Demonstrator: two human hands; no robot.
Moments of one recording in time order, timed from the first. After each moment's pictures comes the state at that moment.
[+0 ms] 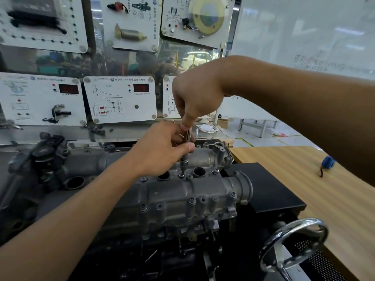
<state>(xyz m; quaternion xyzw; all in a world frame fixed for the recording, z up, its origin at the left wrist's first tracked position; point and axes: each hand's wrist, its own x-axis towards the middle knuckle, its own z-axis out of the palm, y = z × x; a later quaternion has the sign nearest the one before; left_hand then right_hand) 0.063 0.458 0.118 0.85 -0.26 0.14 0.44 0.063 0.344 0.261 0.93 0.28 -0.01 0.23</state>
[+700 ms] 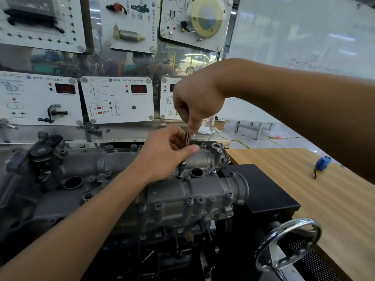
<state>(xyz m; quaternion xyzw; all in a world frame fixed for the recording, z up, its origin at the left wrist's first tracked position) 0.065 0.447 0.101 0.83 -0.22 0.21 0.47 0.067 0.343 0.262 0.92 0.26 -0.03 0.27</state>
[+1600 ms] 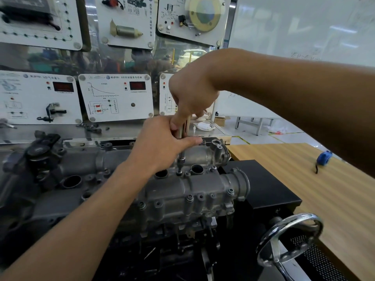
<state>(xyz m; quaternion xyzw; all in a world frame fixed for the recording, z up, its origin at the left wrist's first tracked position) 0.064 0.446 0.117 0.86 -0.18 0.28 0.39 0.080 0.349 0.263 0.94 0.24 -0.03 0.26</state>
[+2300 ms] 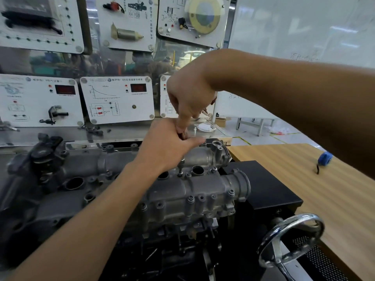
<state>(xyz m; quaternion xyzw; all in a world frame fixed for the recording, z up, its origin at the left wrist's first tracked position) 0.066 0.436 0.120 0.86 -0.19 0.27 0.38 0.084 0.353 0.267 0.94 0.24 -0.04 0.25</state>
